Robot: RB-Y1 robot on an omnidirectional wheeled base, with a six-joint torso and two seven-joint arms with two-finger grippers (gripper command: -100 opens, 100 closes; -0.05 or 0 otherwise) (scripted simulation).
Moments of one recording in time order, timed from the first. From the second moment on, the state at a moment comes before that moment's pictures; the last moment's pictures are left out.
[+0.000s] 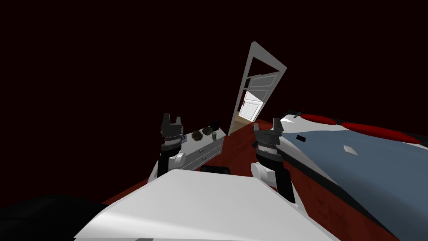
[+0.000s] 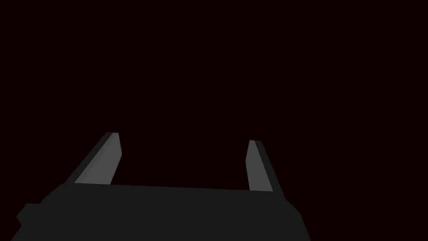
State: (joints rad) left arm 0.45 -0.03 0.02 -2.34 -0.06 -0.55 0.02; right arm 0.53 -0.02 -0.03 -2.39 -0.10 -0.39 -0.05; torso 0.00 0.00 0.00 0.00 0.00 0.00
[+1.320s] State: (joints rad) left arm 0.40 0.31 0.02 -2.10 0.11 -0.52 0.17; right arm 0.53 -0.02 -0.03 -2.39 -0.10 -0.39 -0.05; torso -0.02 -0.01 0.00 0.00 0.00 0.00
